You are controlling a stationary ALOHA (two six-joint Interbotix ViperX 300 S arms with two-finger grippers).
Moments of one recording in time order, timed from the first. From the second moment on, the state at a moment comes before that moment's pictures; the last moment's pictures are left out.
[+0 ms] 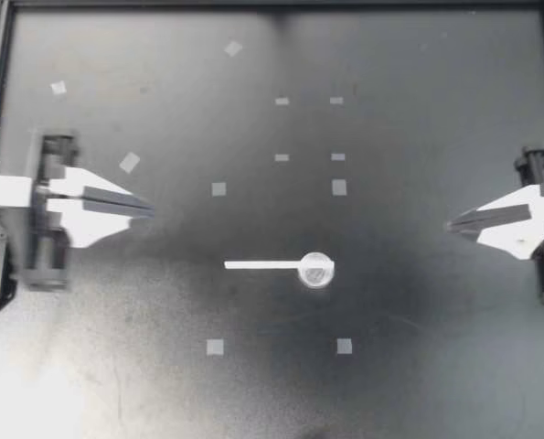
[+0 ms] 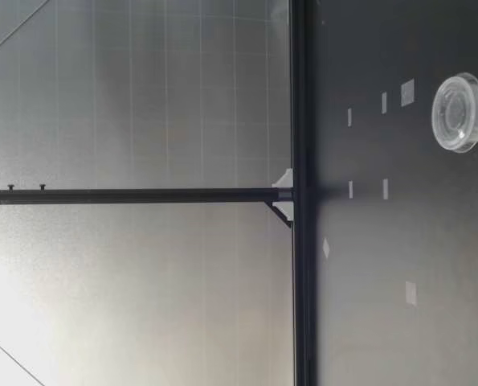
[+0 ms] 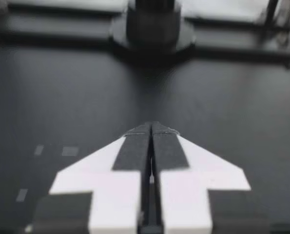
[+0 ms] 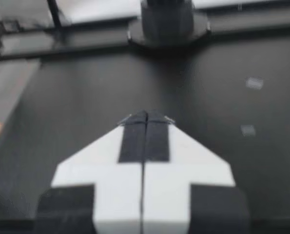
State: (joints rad) left arm -0.01 -0.63 1.07 -0.06 -0.25 -0.01; right arm -0.01 -0.88 1.27 0.01 -0.28 0.10
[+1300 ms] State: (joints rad) left arm -0.06 0.11 0.72 -0.06 -0.30 -0.02; right arm 0.01 -0.26 1.22 0.00 -0.57 0.24
